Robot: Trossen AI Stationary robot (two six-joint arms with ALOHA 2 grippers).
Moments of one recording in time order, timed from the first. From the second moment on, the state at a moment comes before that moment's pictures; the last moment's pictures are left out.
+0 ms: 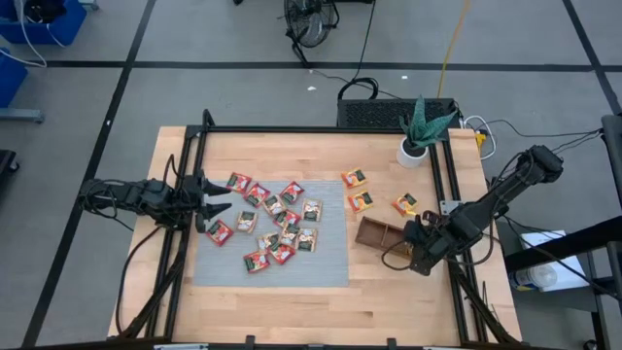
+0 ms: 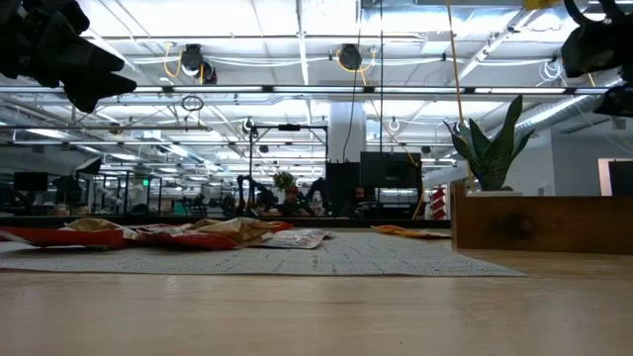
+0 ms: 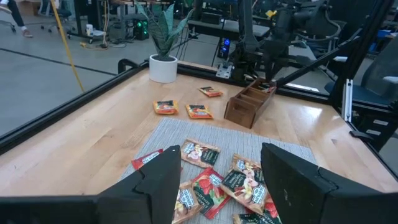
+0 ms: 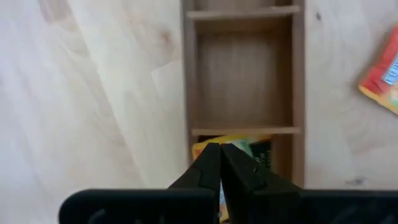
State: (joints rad) left arm -0.20 0.01 0.25 -0.40 -0.34 -0.22; right arm 0.65 1.06 0.70 -0.98 0.16 1.03
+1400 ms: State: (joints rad) left arm -0.20 0.01 0.25 -0.40 -0.34 -0.22; right arm 0.65 1.06 0.61 -0.90 0.10 1.03
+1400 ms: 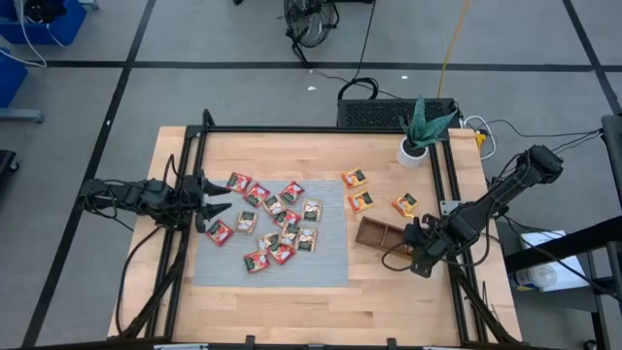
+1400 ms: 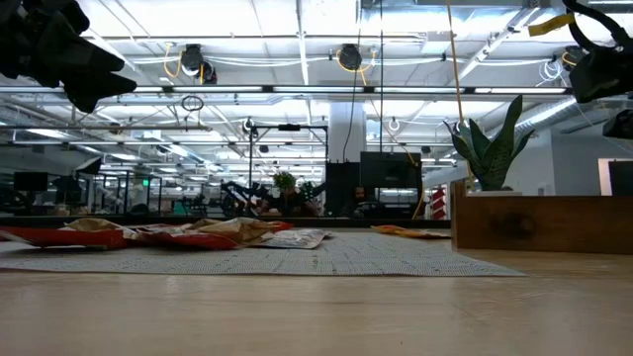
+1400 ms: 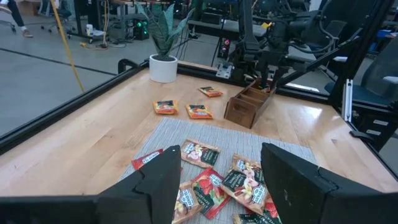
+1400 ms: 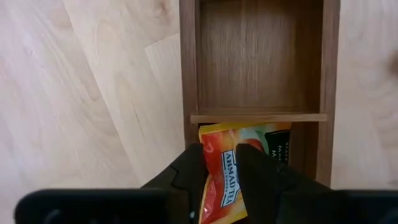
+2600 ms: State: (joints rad) left arm -0.20 0.01 0.25 -0.40 -0.34 -0.22; right arm 0.70 1.10 0.72 -1.02 0.31 1.00
